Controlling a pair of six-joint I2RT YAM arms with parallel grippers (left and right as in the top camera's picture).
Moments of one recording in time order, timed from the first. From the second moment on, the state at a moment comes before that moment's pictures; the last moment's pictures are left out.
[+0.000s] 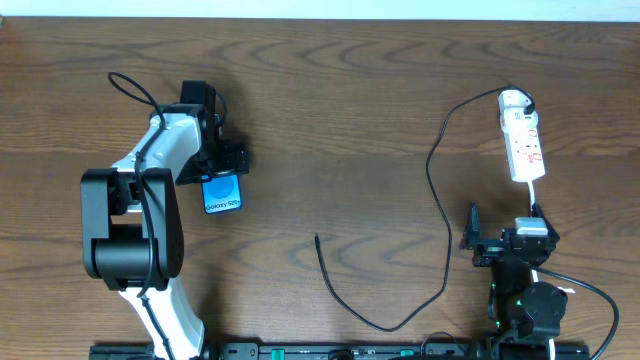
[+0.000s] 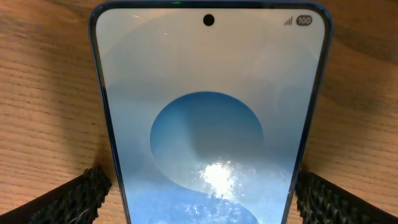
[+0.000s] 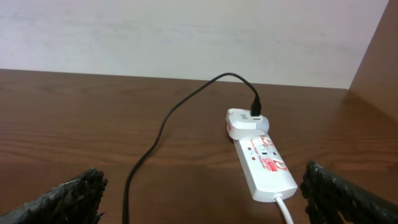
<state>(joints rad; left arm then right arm) -0.01 2.00 1.30 -0.80 0.01 -0.20 -0.06 0.01 0.01 -0.07 -0.01 -0.07</state>
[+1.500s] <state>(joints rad) -0.01 2.00 1.30 -0.79 0.01 -0.20 -0.06 0.01 0.01 -0.07 -0.01 -0.07</state>
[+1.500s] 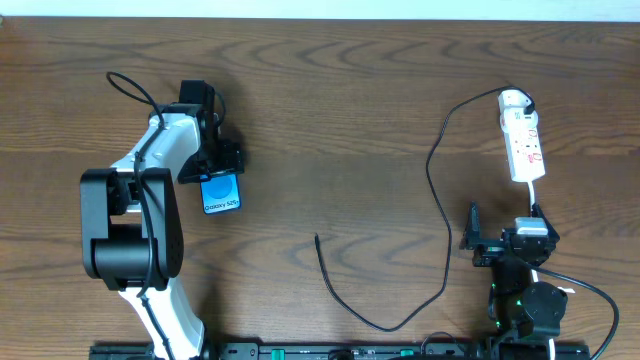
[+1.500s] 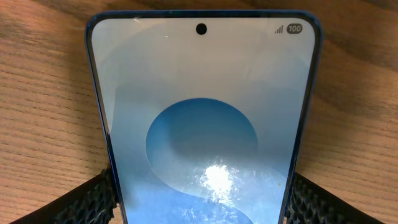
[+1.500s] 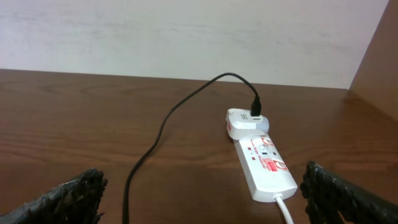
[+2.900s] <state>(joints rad) -0.01 2.00 1.30 -0.79 0.01 -0.20 -0.06 0.01 0.01 -0.07 -0.01 -0.07</state>
